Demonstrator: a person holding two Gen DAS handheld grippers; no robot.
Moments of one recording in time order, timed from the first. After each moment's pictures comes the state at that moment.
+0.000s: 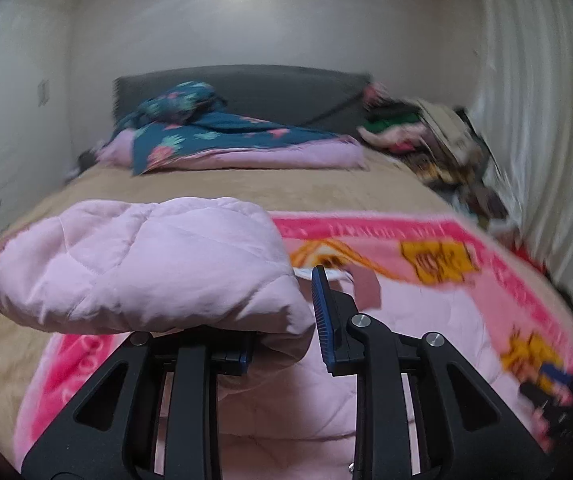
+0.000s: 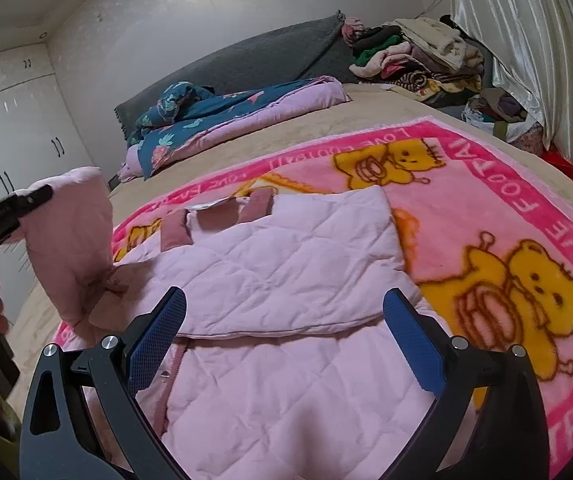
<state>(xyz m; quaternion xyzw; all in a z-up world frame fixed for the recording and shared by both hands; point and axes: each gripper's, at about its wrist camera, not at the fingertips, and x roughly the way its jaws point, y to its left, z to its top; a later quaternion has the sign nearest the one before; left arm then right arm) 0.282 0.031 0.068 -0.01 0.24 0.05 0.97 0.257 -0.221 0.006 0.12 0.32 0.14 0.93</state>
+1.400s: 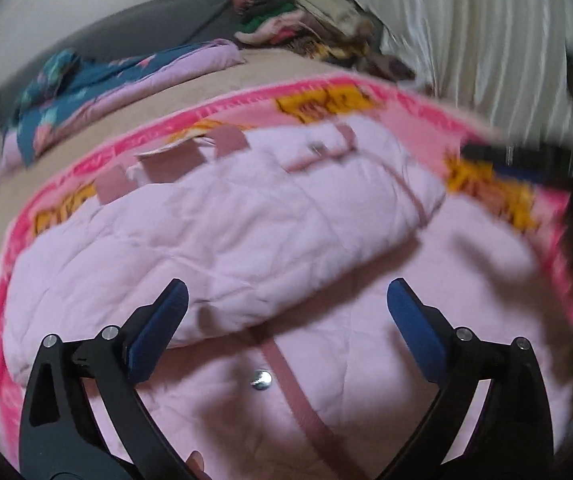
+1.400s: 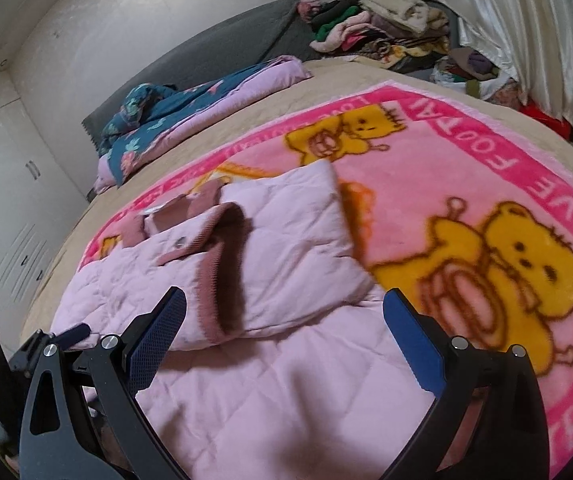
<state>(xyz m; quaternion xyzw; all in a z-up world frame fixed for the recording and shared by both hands) 0.269 -0.042 -0.039 0.07 0.38 -0.13 0.92 0.293 -0.259 -0.023 0.18 0.36 0.13 0.91</state>
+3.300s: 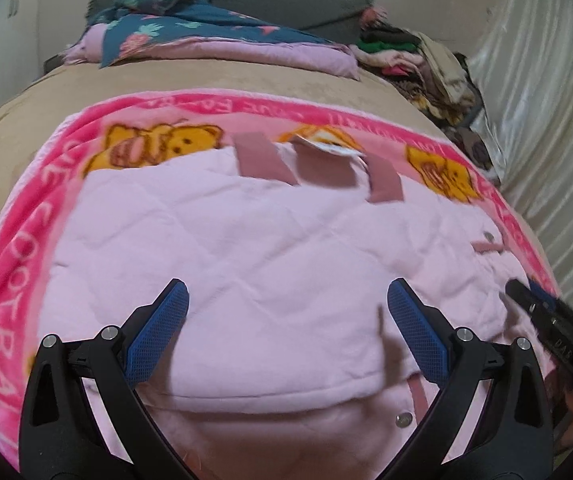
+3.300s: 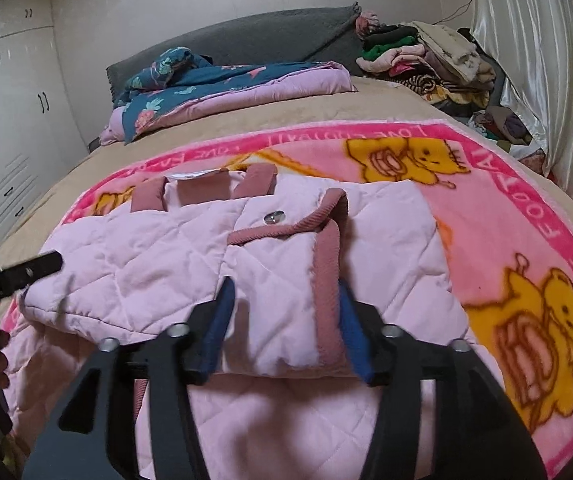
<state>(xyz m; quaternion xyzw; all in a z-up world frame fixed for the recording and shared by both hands) 0.314 0.088 -0.039 -0.10 0.38 -0.02 0.92 0.311 -0.158 -0.033 0.04 0.33 0.12 0.93</state>
